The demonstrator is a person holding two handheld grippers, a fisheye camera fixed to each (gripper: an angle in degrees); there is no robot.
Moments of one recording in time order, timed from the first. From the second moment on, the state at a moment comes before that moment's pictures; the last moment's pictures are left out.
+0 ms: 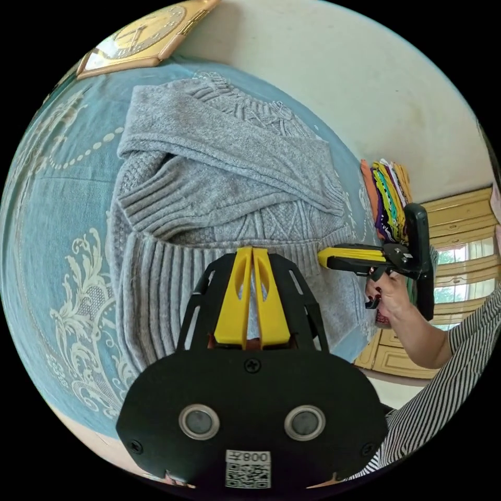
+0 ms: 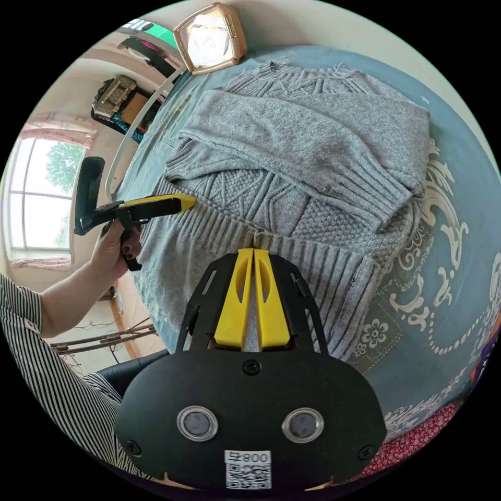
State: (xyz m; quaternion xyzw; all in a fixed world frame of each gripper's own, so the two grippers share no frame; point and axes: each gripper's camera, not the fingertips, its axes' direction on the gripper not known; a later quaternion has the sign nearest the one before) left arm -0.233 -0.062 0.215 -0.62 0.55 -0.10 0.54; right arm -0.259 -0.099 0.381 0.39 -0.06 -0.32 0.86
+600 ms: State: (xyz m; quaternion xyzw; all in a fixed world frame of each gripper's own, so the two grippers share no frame) left arm -0.384 0.053 0.181 -0.76 0.48 -0.13 0.42; right arm -0.077 0.001 0.466 0.33 -0.24 -0.21 0.89
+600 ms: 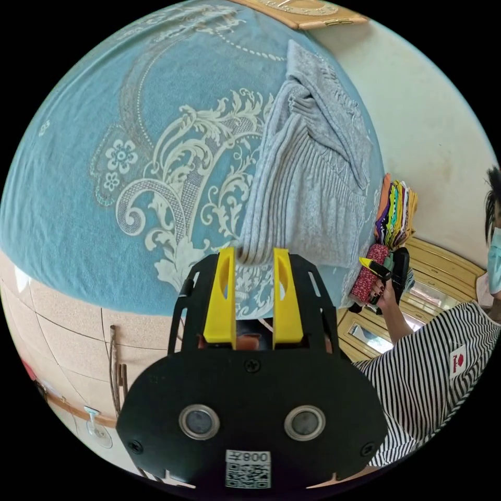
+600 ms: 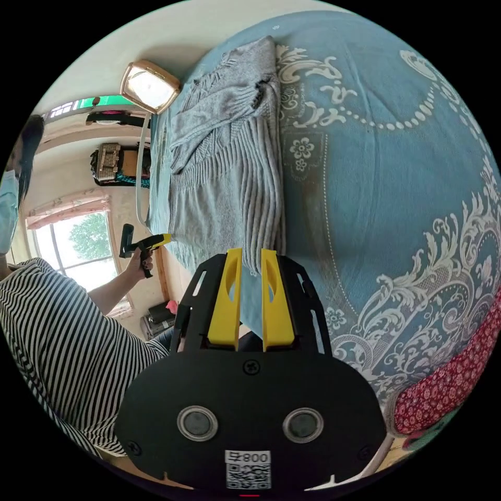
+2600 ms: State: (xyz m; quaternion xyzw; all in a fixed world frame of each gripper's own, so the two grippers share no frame) left arm -0.502 -0.009 0.298 -0.78 0.51 -0.18 0.32; right arm -0.015 0.060 0.353 0.18 -0.25 -0.24 0.92
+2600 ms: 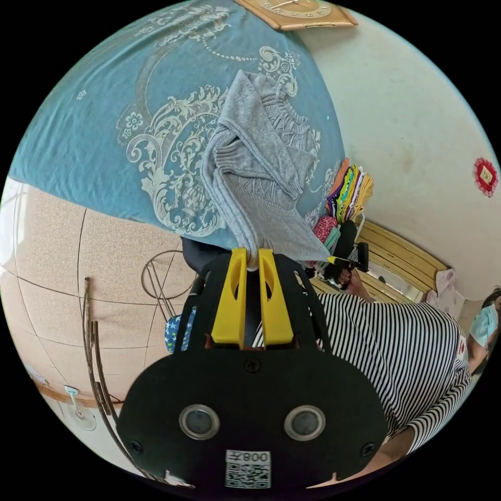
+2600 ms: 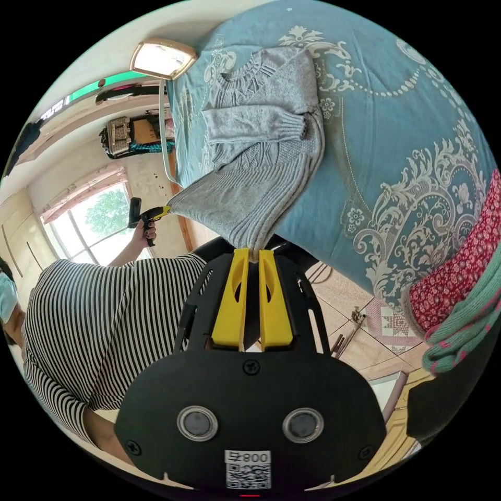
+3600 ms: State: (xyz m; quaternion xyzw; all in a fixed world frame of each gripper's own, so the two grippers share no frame) left arm -0.275 -0.075 0.610 -0.74 0.51 -0.20 0.40; right arm -0.057 -0.222 0.083 0.25 -0.21 -0.26 0.91
